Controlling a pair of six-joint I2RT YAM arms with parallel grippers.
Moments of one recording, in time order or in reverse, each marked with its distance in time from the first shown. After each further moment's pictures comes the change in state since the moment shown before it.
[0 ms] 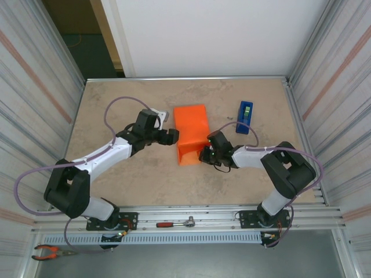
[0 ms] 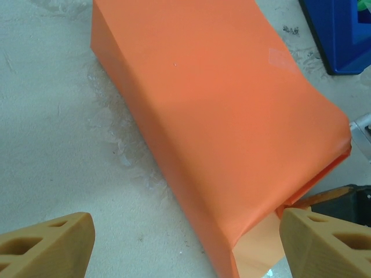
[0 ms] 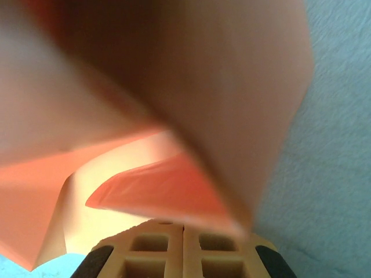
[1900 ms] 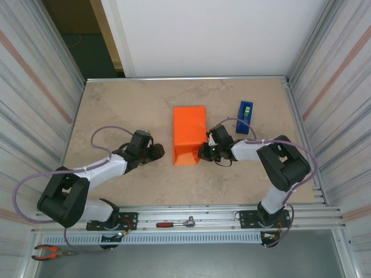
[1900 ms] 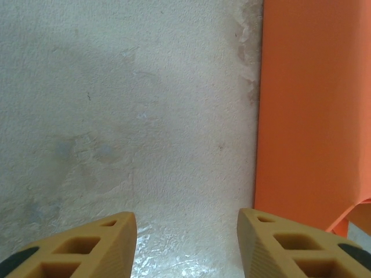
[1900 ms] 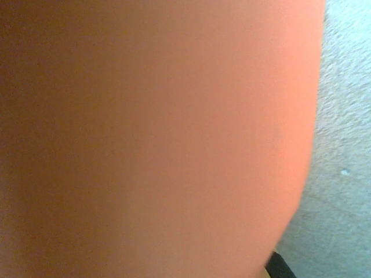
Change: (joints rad) left arm 0.018 -0.090 -0.331 0.104 -0.092 -0.483; right arm -0.083 0.089 0.080 -0.019 -0.218 -0.134
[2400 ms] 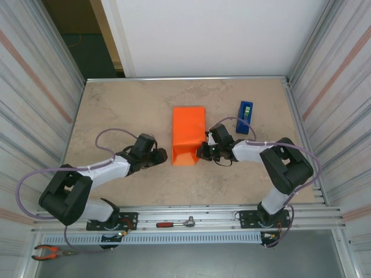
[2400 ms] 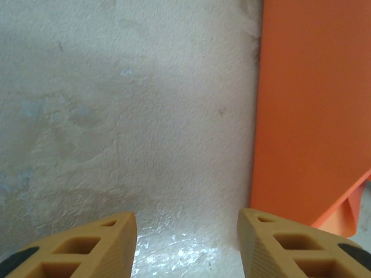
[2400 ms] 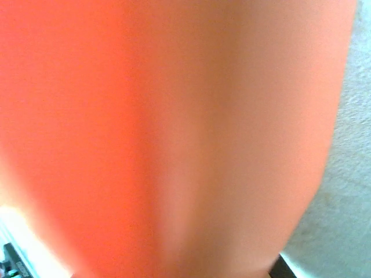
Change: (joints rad) left arm -0.058 0.022 -0.025 0.005 -0.004 -0.018; right arm 0.013 -0.065 -0.001 -0.013 -0.012 -0.004
